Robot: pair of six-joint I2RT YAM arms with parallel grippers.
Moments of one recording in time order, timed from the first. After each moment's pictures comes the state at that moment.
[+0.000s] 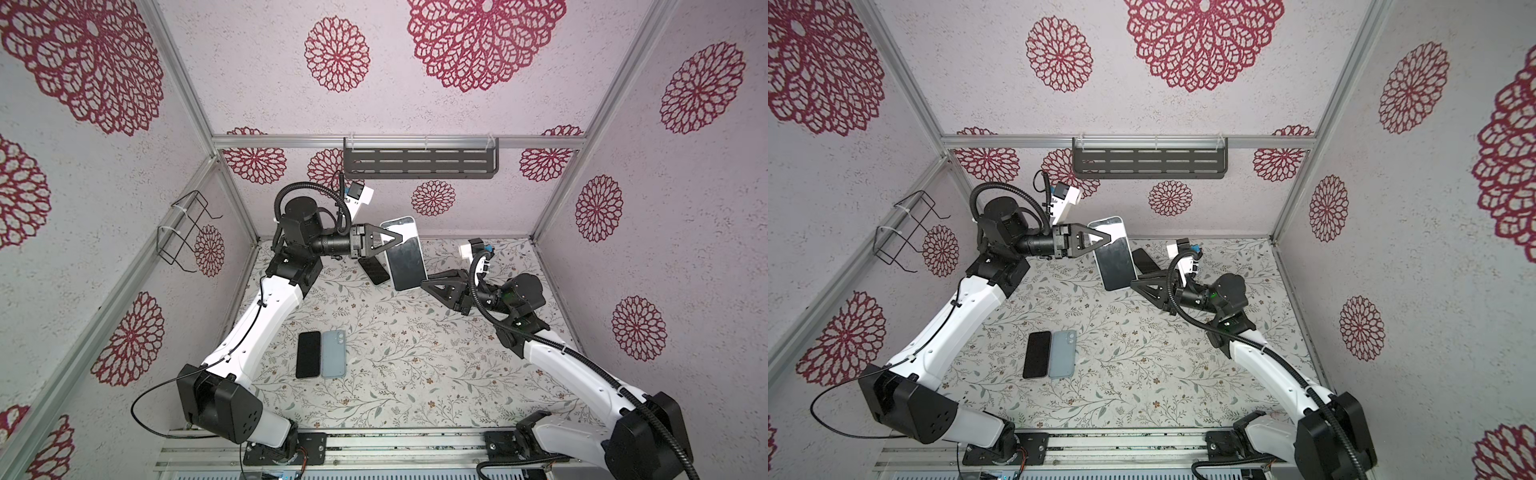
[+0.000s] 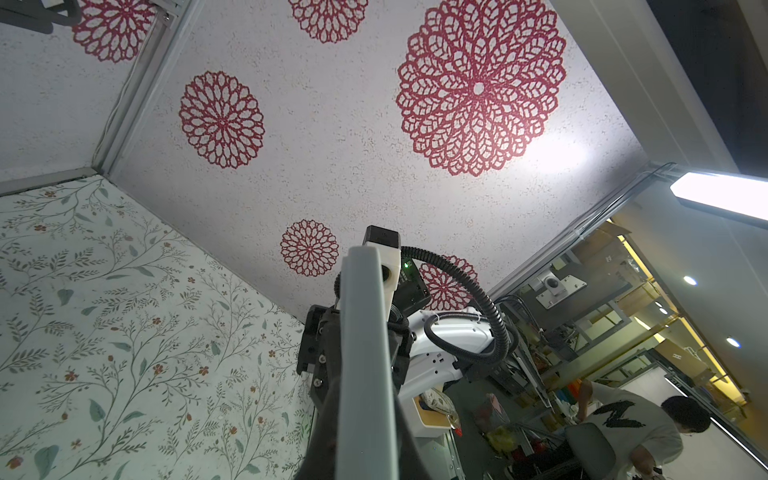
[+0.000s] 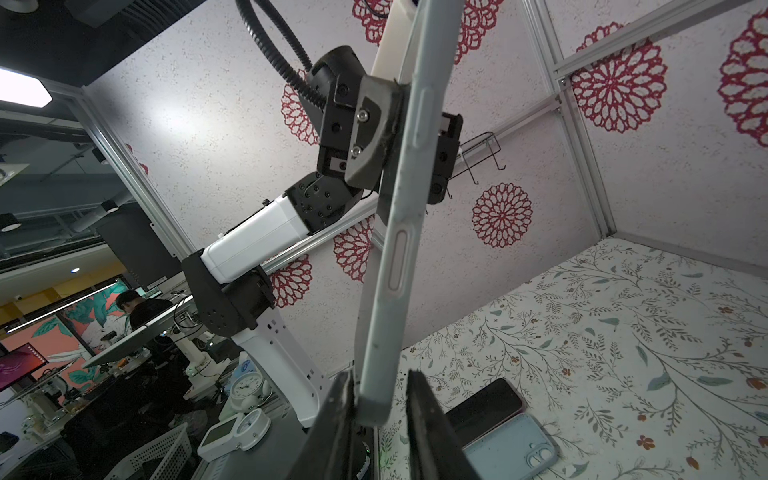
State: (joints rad) left arm -0.35 1.49 1.52 0.09 1.18 -0.82; right arm 0.49 1.18 0.83 0.74 -0.94 0.81
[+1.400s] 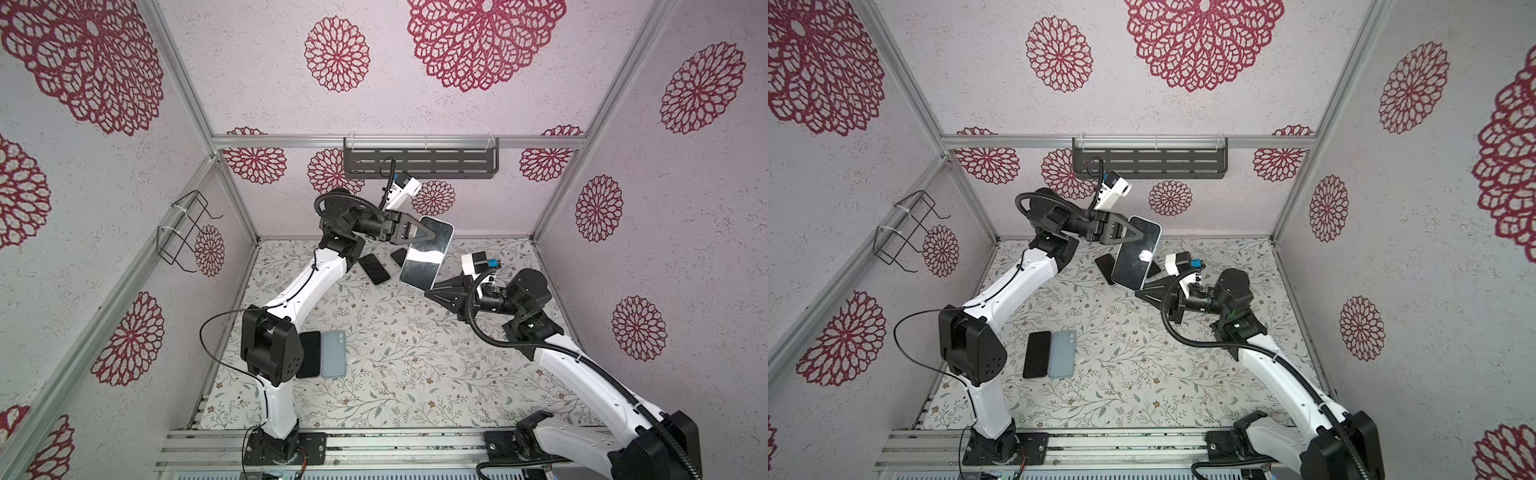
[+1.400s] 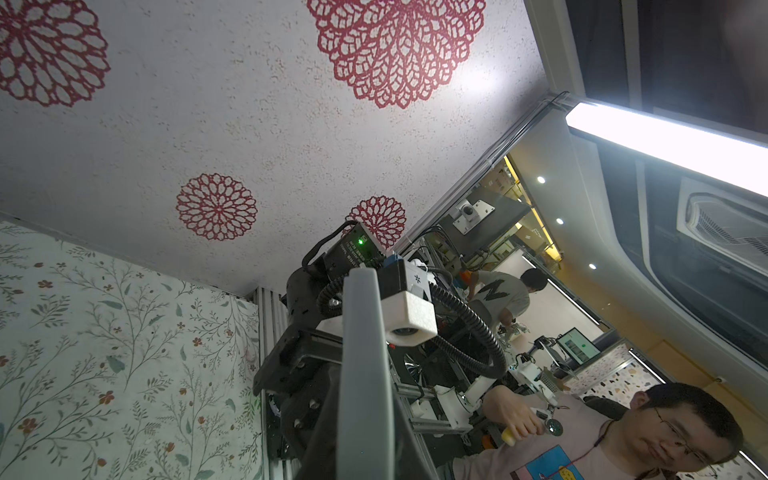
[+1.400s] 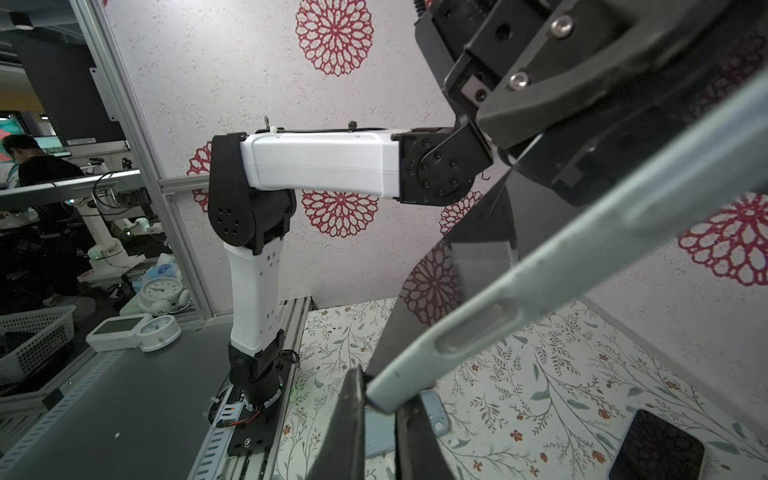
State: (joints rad) left arm -0.47 1.93 1.85 0.69 1.43 -1.33; right arm 0.48 1.12 0.87 0.45 -1.04 0.23
